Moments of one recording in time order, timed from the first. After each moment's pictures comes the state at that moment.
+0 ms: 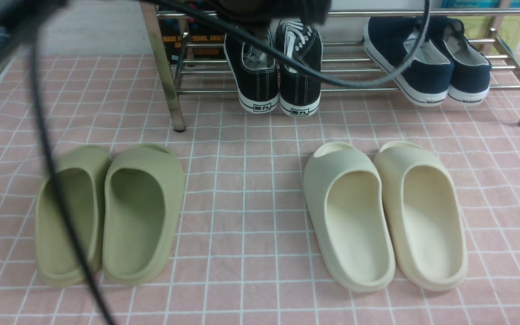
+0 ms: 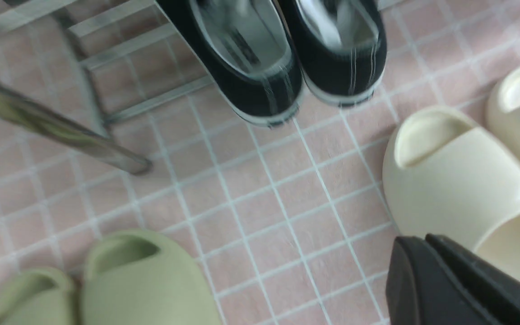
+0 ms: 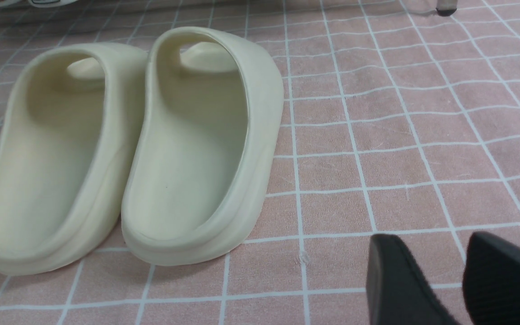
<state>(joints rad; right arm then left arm) 0.08 -0.01 0.01 -0.08 0.38 0.25 -0.71 1.79 -2.15 0.32 1.23 -0.25</state>
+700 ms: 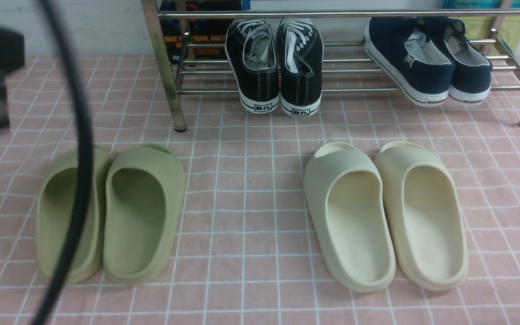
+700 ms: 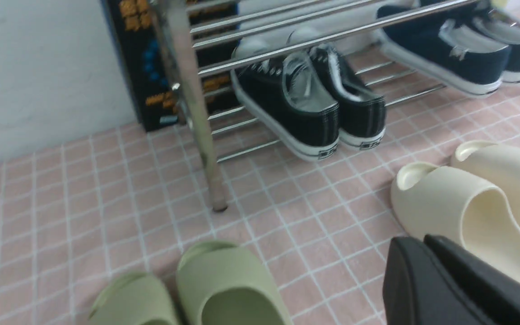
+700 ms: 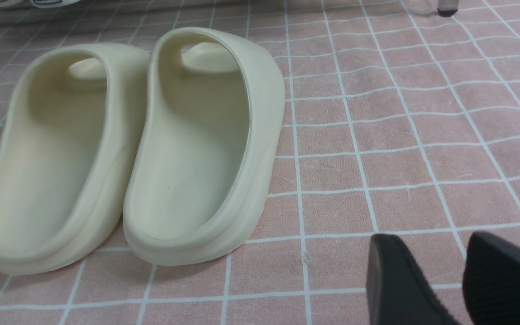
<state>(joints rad) 0.08 -0.01 0.01 -0.08 0.38 0.25 -0.71 0.69 -0.96 0.44 0.66 -0.32</state>
